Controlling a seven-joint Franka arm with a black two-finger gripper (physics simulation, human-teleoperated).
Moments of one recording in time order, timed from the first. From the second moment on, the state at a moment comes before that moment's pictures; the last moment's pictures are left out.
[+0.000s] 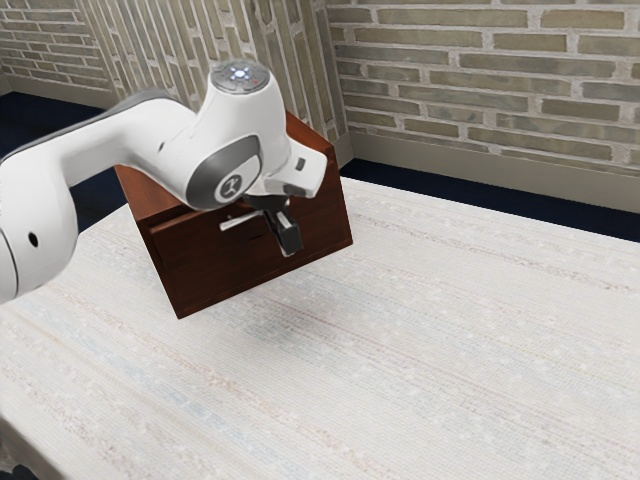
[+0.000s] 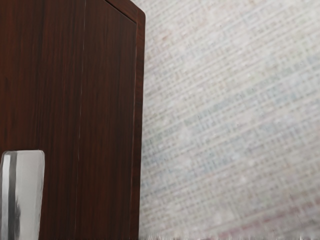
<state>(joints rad) 0.37 0.32 -0.31 -1.48 0.46 2.03 0.37</state>
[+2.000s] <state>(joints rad) 0.36 0.05 -0.40 -1.84 0.39 2.09 0.32</state>
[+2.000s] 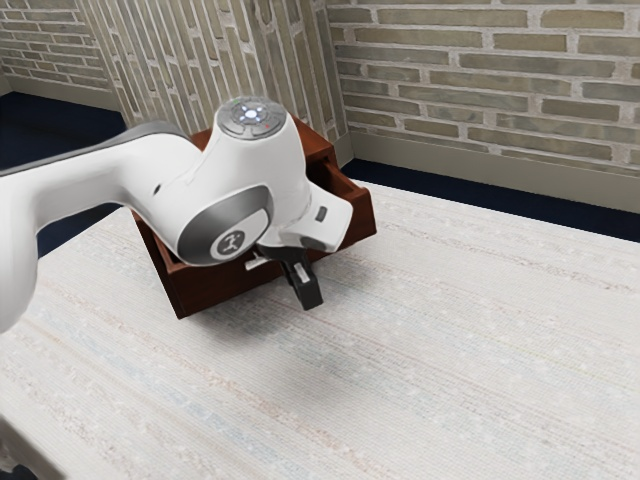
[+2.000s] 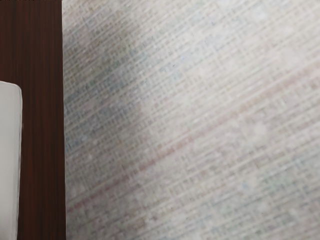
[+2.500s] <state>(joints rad) 0.36 0.03 -0.45 -1.86 0.38 2.10 0.30</state>
